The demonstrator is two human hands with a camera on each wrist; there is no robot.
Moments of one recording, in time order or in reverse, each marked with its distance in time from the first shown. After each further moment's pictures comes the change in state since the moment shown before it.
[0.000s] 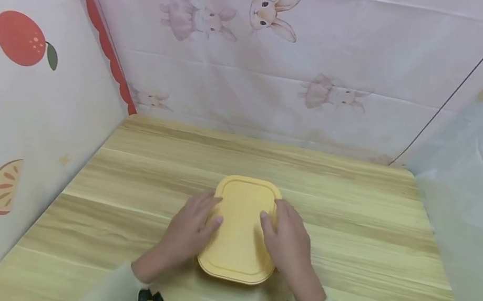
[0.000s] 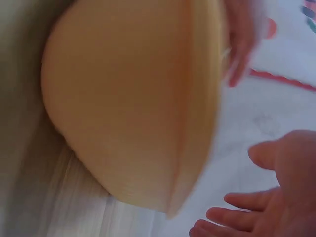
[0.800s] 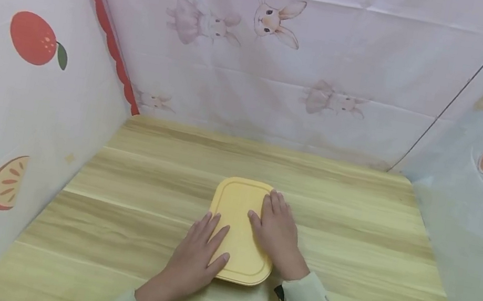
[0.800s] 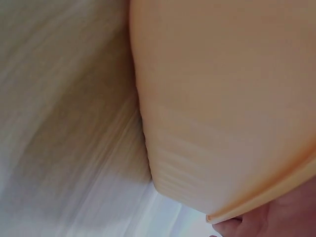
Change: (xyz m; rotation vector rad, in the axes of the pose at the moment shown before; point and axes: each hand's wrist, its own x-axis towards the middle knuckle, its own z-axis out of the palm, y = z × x) left_hand -0.053 0.009 0.034 0.232 -0.127 0.095; right_hand 0.035 0.013 0.034 -0.253 -0.072 -0.215
